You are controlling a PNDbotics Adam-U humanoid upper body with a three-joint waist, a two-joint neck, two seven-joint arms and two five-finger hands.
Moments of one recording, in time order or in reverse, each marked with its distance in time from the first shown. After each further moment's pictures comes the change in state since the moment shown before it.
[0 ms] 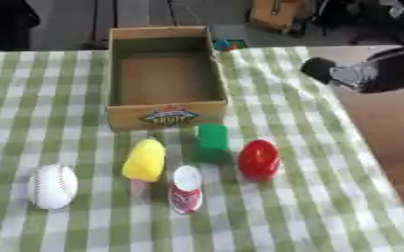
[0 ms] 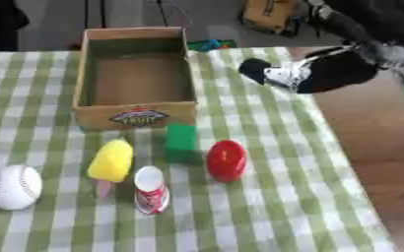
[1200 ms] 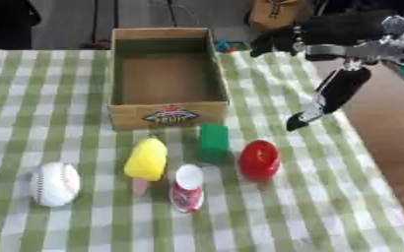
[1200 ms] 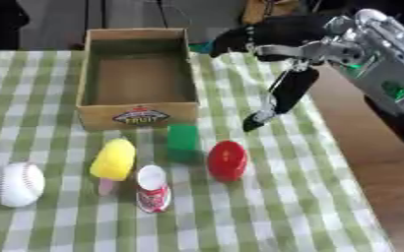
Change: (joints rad) left arm 0.004 0.008 -0.008 0.000 0.003 0.021 -0.046; right arm -0.196 0.014 0.308 0.322 -0.302 0.092 0.347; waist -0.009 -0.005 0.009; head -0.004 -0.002
